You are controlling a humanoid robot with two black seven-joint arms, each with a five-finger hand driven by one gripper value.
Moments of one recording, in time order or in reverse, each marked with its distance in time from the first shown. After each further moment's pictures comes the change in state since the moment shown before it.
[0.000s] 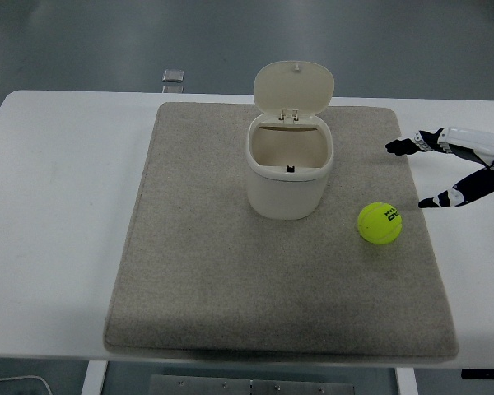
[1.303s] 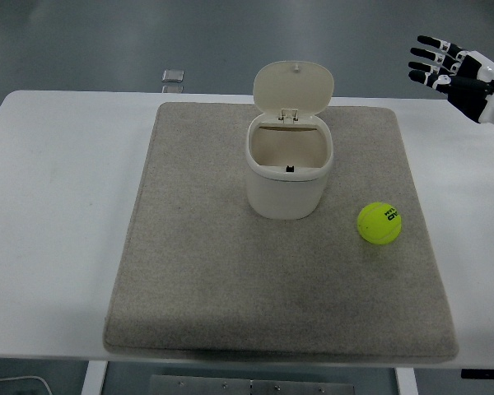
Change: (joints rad) left arm 0.000 0.000 0.000 0.000 0.000 0.000 0.000; right arm 0.123 0.346 0.083 -0.462 0.886 -0.097 -0.400
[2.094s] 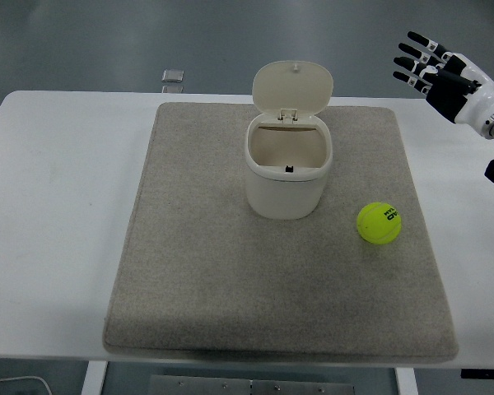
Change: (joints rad) left arm 0.000 0.000 0.000 0.000 0.000 0.000 0.000; right arm -0.001 0.073 -0.003 -0.001 0.238 -0.050 -0.037
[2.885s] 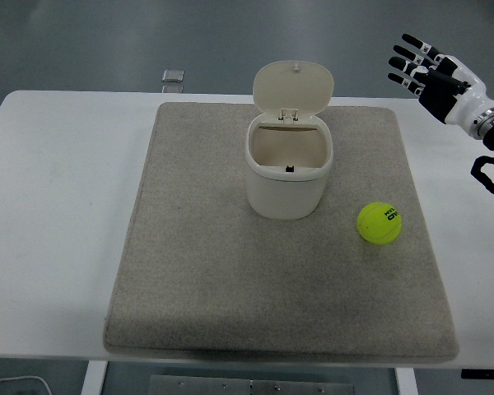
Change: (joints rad) left arm -0.001 0.000 0.000 -0.007 0.000 -0.002 0.000; right arm 0.004 0.041 0.001 -0.001 0.008 -0.104 -0.007
